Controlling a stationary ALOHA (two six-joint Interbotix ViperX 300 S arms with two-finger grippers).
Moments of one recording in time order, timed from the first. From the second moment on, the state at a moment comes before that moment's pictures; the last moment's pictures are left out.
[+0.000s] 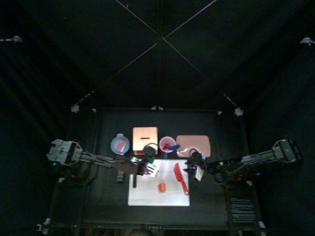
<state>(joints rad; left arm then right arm) -0.14 0.05 0.25 0.35 1.01 -1.37 0.18 -0.61 1.08 -0.86 0.33 1.33</state>
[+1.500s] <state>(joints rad) 0.39 -0.33 1.00 0.62 0.64 -1.22 0.18 -0.61 1.03 -0.73 0.33 1.33</state>
